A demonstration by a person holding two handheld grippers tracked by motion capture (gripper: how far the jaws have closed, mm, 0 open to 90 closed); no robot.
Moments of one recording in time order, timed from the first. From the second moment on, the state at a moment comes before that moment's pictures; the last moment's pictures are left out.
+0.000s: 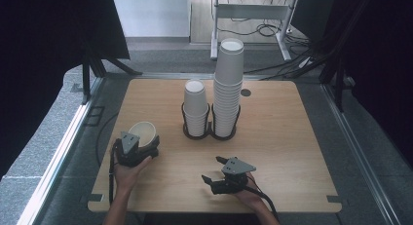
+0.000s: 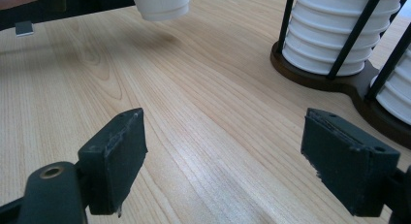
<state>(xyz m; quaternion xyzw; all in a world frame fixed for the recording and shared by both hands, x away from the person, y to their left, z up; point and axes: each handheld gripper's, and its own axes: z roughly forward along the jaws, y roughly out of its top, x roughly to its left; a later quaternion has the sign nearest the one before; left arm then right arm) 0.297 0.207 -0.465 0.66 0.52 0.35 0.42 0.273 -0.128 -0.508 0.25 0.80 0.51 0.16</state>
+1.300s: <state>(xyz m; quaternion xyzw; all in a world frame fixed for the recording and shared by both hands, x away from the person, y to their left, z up) 0.305 0.205 -0.484 0.67 0.52 0.36 0.38 0.271 -0.125 -0.511 0.25 0.81 0.50 0.17</state>
